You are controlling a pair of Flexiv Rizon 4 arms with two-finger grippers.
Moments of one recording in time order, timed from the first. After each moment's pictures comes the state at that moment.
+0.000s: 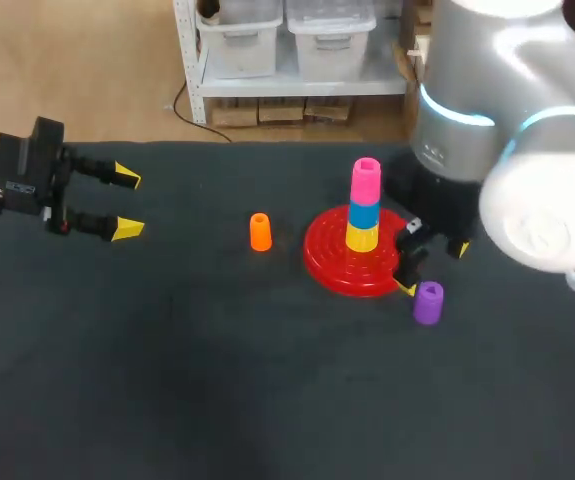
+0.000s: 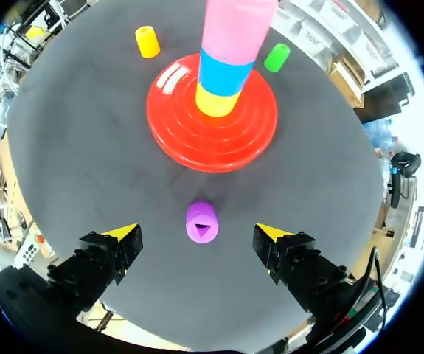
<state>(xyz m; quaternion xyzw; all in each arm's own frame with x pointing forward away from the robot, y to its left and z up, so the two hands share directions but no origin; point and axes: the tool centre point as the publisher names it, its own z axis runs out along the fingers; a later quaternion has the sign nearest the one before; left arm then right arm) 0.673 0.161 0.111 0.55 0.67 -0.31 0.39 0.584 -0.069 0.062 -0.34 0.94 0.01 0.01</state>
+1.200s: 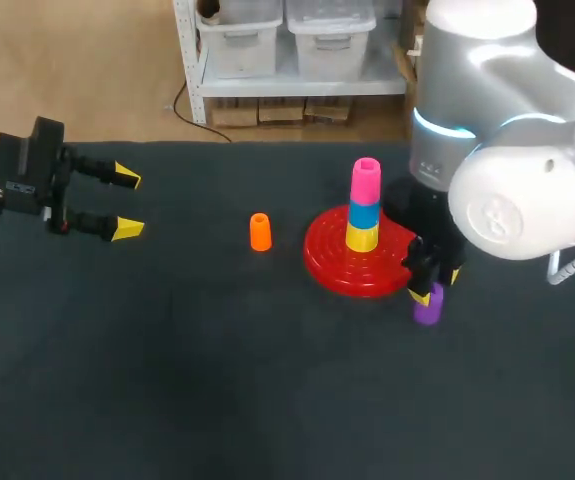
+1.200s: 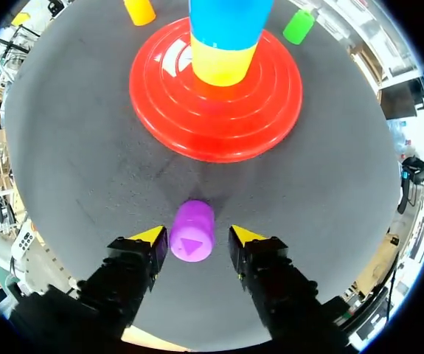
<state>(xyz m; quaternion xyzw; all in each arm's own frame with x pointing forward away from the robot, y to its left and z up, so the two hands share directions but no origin) 0.673 0.161 0.111 0.55 0.67 -0.31 0.39 0.586 -0.078 0.024 -0.36 0.93 0.01 -0.05</state>
